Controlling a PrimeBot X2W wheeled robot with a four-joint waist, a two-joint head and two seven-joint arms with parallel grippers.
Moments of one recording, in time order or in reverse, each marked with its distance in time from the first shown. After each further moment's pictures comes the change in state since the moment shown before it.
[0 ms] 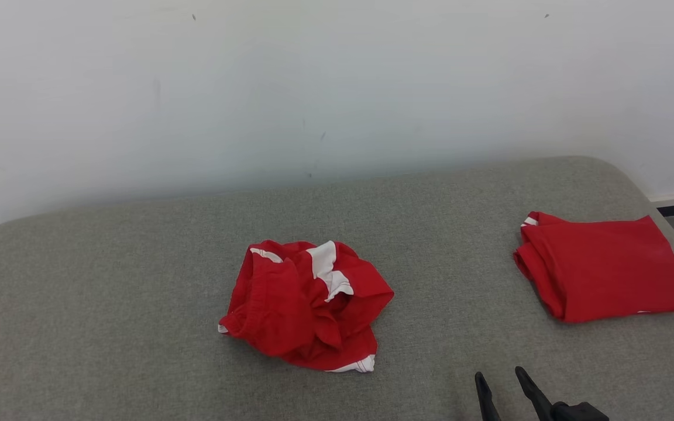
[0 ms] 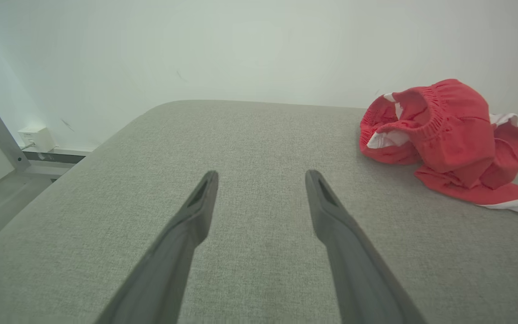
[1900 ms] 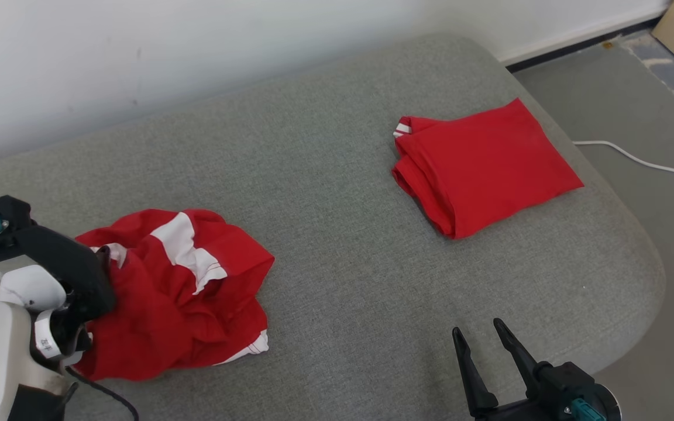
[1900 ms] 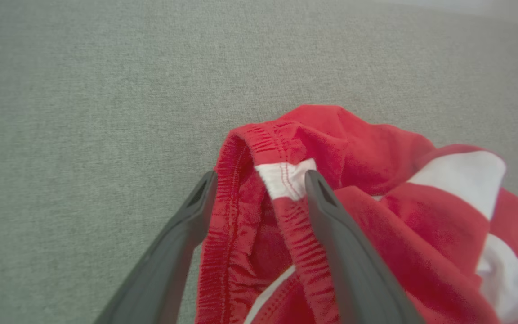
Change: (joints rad) left arm -0.877 0.255 -0.212 0.375 -0.326 0.198 0.913; right arm -0.087 -0.001 0.057 -0.074 -0.017 0.000 0.018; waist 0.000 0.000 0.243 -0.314
